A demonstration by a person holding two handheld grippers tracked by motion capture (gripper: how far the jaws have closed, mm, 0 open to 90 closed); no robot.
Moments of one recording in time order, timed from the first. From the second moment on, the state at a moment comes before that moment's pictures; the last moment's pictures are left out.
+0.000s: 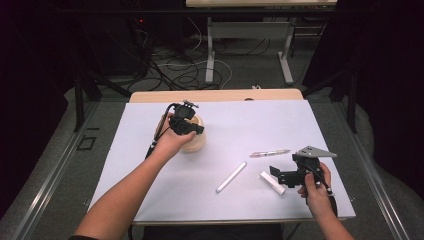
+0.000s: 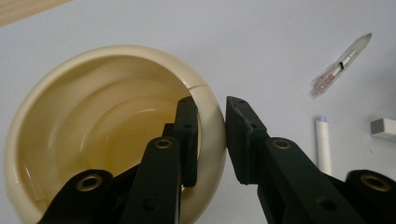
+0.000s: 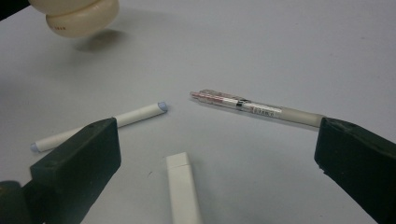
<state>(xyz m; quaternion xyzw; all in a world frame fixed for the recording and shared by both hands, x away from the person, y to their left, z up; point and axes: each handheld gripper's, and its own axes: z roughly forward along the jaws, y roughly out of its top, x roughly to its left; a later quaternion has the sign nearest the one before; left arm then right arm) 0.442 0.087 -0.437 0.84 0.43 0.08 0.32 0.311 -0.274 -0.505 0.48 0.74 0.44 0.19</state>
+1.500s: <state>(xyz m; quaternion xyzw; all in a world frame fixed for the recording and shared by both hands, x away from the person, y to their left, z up) 0.404 0.039 -0.470 0.84 0.43 0.05 0.31 0.312 -0.273 -0.507 0.48 0.74 0.44 0.18</state>
